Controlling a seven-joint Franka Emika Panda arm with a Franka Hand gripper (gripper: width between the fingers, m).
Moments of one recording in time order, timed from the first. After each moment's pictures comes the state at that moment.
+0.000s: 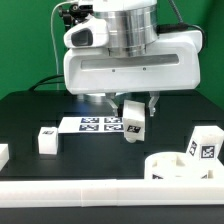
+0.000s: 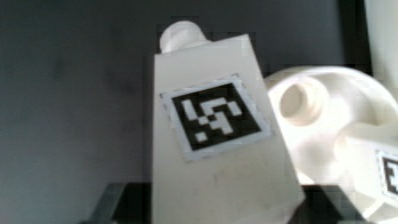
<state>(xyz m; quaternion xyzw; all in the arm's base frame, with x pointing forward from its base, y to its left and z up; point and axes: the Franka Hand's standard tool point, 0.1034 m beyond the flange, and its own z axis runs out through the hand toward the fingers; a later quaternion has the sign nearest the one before) 0.600 0.014 0.107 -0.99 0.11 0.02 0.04</state>
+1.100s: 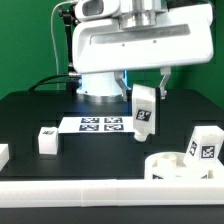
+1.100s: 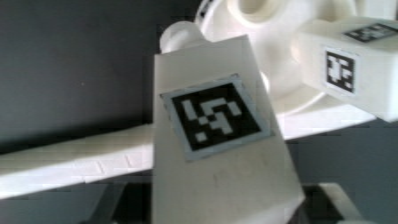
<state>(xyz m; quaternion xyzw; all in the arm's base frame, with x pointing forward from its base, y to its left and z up) 0.619 0.031 0.146 -0.99 0.11 -0.10 0.04</state>
